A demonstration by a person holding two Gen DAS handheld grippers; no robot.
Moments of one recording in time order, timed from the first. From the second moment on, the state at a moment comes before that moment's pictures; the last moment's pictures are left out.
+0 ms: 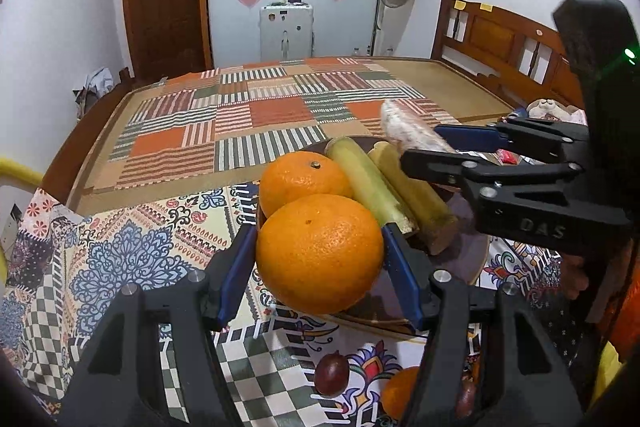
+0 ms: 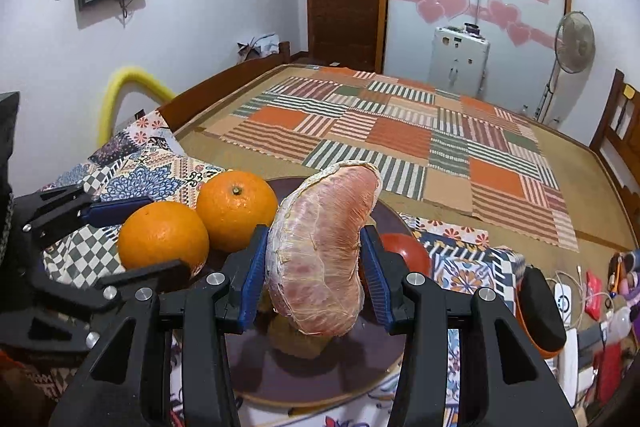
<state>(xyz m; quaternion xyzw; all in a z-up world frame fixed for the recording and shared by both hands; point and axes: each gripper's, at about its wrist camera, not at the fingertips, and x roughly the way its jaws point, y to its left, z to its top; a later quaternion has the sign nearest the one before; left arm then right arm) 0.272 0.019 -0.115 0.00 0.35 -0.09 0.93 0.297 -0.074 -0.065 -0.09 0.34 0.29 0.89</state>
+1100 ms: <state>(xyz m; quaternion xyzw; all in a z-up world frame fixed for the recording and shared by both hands) 0.259 -0.001 -0.107 0.02 0.35 -0.08 0.93 0.270 -0.096 -0.051 -0.08 0.33 0.26 0.90</state>
